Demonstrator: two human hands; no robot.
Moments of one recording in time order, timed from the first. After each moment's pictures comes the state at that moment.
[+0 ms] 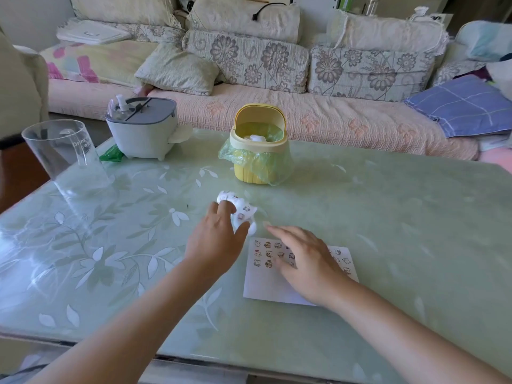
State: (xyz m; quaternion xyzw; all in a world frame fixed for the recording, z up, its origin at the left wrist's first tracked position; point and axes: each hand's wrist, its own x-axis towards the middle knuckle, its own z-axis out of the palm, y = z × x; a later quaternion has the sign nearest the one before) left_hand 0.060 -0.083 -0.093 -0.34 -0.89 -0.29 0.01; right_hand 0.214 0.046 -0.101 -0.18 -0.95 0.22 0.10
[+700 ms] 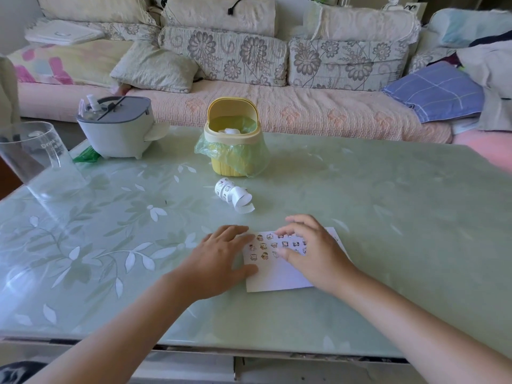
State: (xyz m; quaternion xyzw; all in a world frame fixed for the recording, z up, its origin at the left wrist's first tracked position) left_hand 0.089 -0.089 -0.126 -0.59 -0.79 -0.16 -0.06; right_hand 0.266 0.072 -0.103 -0.23 -0.90 0.34 0.17
